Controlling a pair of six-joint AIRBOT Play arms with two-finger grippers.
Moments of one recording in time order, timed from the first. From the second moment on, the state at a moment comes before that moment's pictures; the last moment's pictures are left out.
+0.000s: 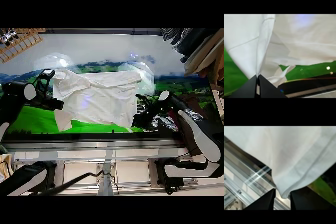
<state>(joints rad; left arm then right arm) -0.19 -1.11 1.00 1.57 -1.22 -1.52 0.08 -1.46 0.86 -0.94 1.35 1.10</state>
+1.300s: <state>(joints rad) -0.19 -1.11 1.00 1.57 -1.24 -1.52 0.09 -1.51 0.95 -0.97 1.41 1.14</state>
